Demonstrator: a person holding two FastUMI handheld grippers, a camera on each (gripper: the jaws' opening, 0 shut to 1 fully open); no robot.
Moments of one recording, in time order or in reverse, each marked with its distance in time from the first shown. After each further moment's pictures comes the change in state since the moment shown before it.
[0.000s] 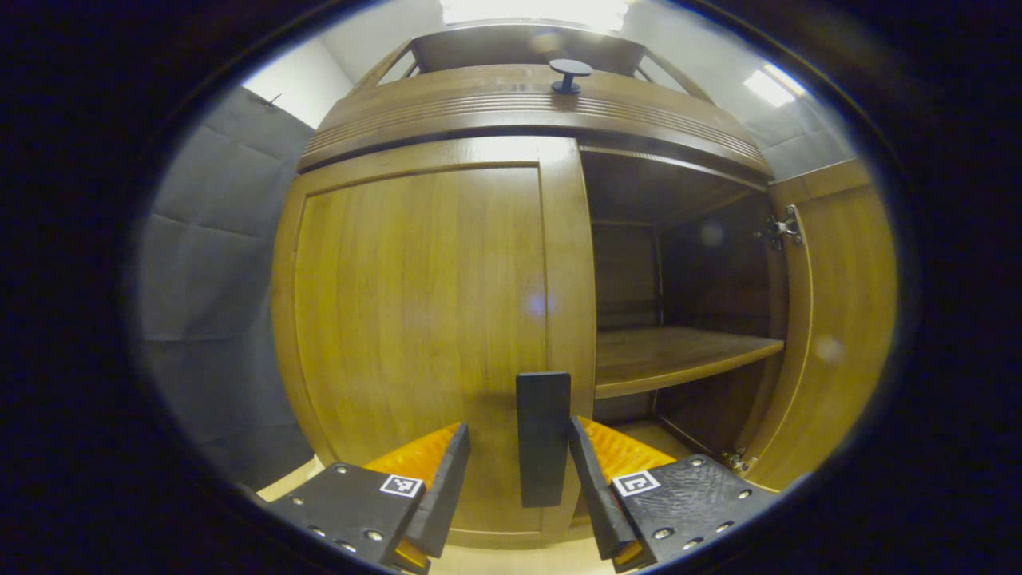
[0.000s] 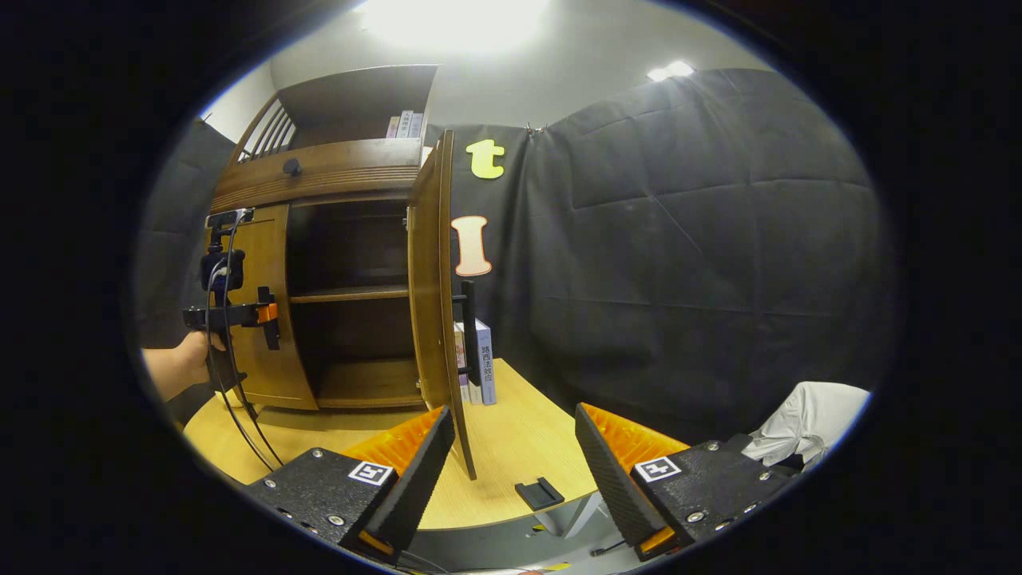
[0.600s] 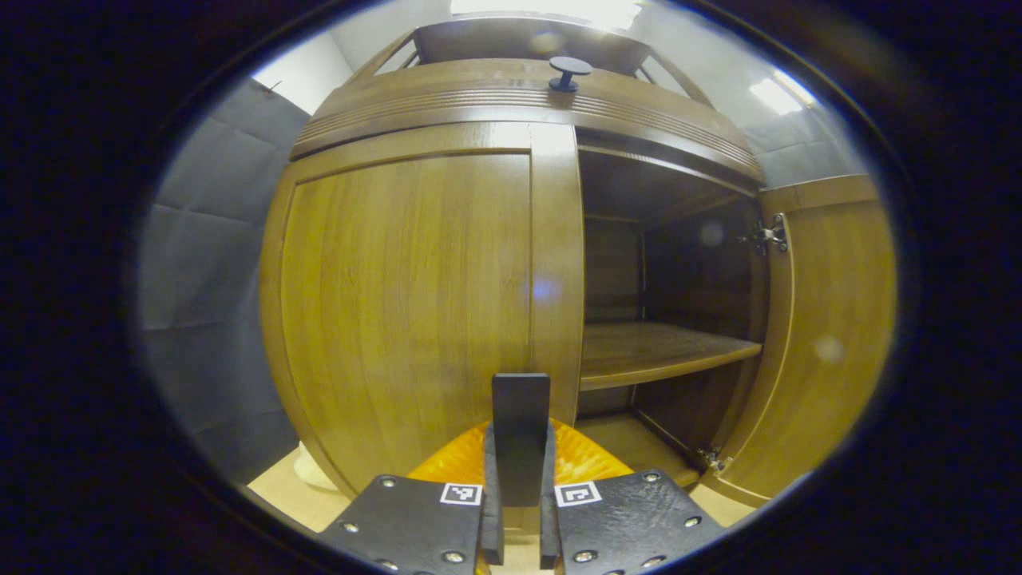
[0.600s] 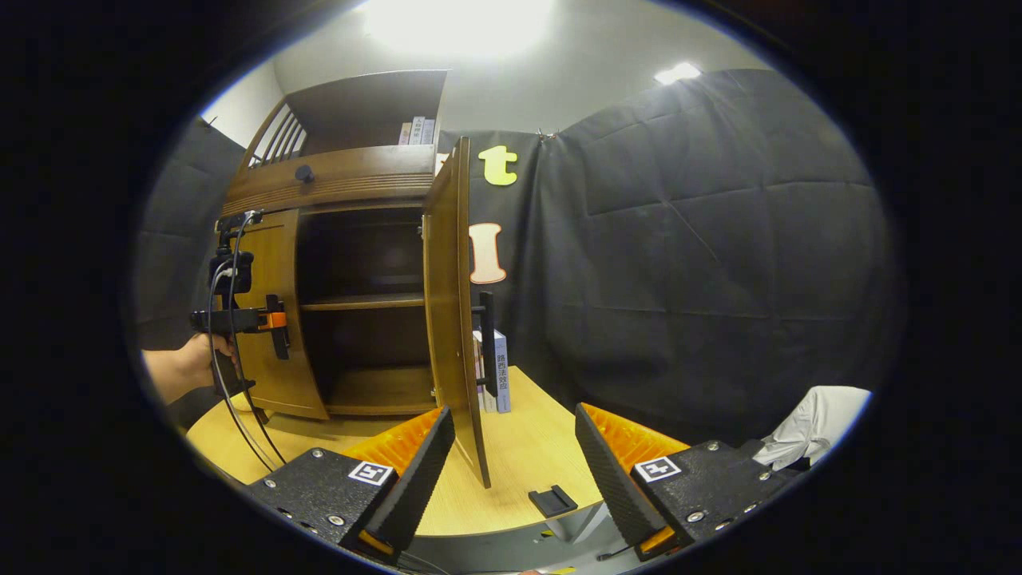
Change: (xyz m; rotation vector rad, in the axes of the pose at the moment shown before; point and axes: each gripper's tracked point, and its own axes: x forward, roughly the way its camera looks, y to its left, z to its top) left arm -0.012 -0.005 0.002 -0.052 0.047 -0.065; right arm 0.008 0.018 0.010 -0.003 -0.029 0.062
